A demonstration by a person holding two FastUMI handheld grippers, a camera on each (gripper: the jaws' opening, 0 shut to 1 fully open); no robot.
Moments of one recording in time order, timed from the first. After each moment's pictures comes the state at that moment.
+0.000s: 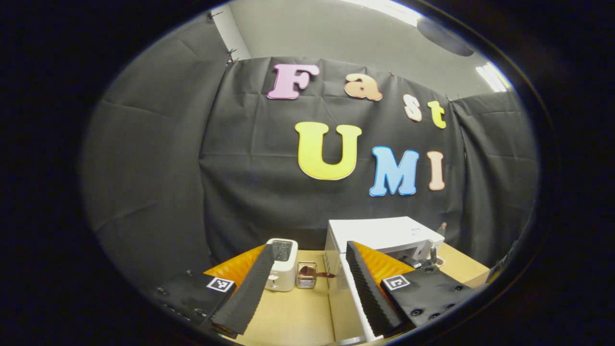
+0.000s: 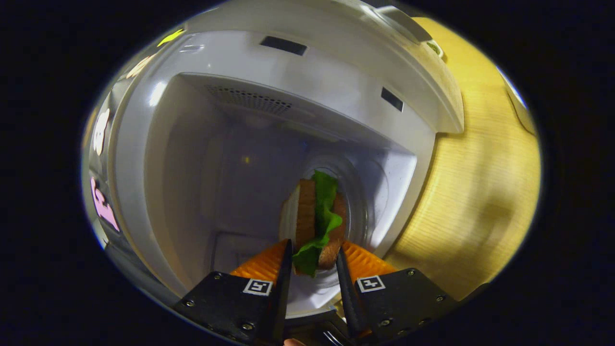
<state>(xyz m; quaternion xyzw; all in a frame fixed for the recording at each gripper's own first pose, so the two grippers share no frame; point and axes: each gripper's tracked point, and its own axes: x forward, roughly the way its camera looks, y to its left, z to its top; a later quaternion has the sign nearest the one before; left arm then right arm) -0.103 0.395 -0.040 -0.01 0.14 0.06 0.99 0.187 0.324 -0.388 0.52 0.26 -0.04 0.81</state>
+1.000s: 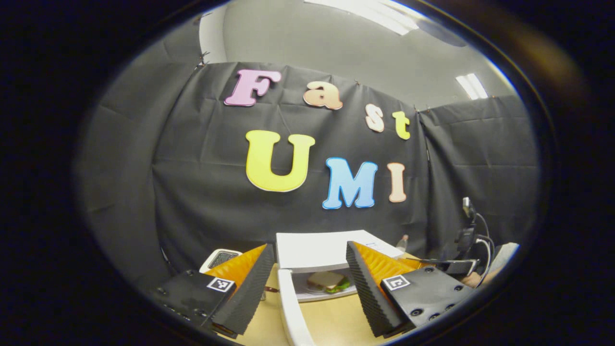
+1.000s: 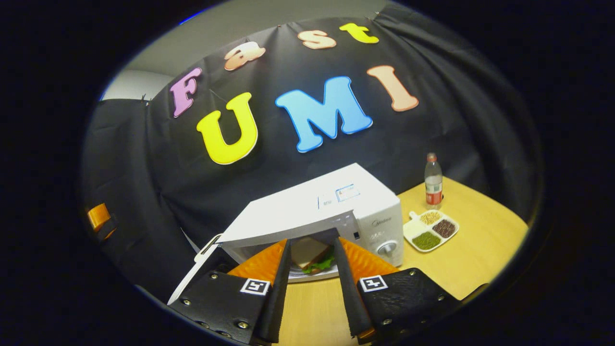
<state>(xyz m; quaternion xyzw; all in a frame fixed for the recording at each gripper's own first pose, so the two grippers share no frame) -0.059 0.266 -0.036 -0.04 0.10 -0.05 0.99 0.038 0.201 -0.151 0.14 0.14 0.08 0.98</state>
